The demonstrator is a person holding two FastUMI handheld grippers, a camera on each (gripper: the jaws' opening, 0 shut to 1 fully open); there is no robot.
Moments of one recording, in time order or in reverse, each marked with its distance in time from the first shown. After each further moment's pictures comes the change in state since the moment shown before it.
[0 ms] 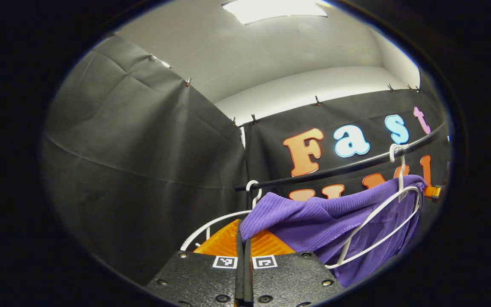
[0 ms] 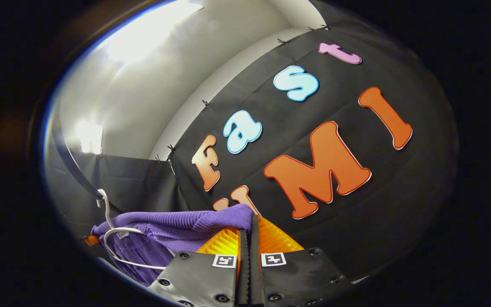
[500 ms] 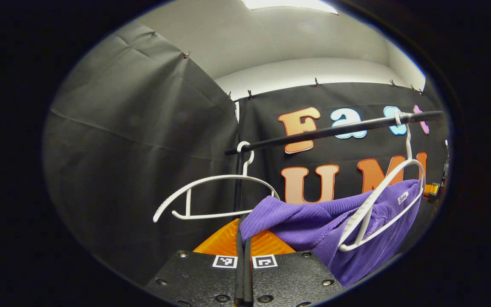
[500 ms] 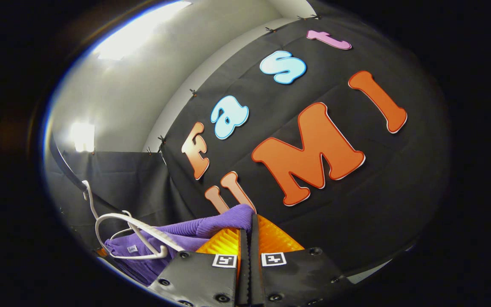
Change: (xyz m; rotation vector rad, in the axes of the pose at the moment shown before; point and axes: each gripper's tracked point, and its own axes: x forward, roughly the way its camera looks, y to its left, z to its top) left arm 0.007 -0.015 -0.080 -0.048 0.132 -0.056; right arm 0.018 -0.045 -0.022 0.025 0.009 -0.061
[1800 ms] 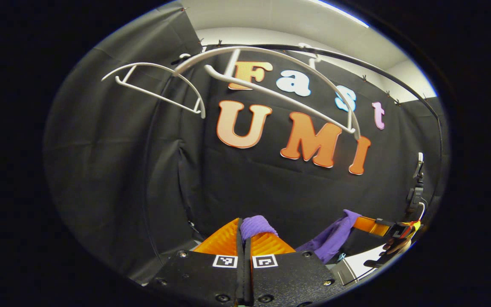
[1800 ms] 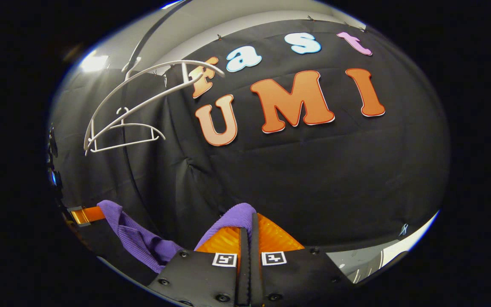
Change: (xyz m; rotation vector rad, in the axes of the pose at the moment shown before) left arm -0.156 -0.198 -0.163 -0.246 0.356 -0.411; right arm -0.199 -0.012 -0.187 -0.347 0.326 -0.150
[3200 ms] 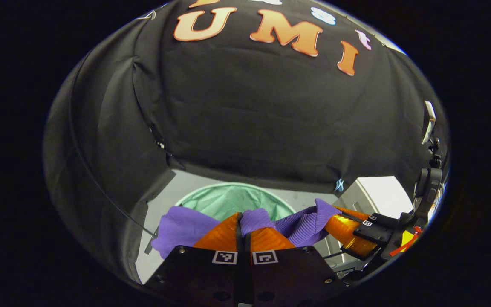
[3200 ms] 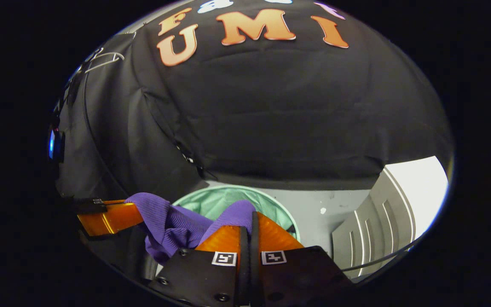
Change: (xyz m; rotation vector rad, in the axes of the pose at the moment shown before) left arm 0.059 -0.051 -0.365 0.106 0.637 -0.104; right arm -0.002 -0.091 -0.343 0.036 0.444 -0.286
